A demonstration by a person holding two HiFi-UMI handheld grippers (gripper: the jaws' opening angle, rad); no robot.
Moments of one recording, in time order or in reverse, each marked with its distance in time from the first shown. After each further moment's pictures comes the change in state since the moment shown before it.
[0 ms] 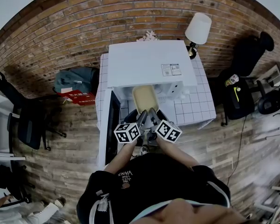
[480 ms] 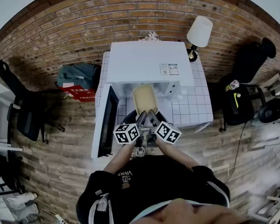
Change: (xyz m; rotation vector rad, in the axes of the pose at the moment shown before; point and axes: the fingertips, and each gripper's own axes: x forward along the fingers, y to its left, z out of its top) left arm -0.009 -0.022 -0.012 -0.004 -0.047 0.044; right arm -0.024 -0.005 0.000 -0.009 0.056 0.056
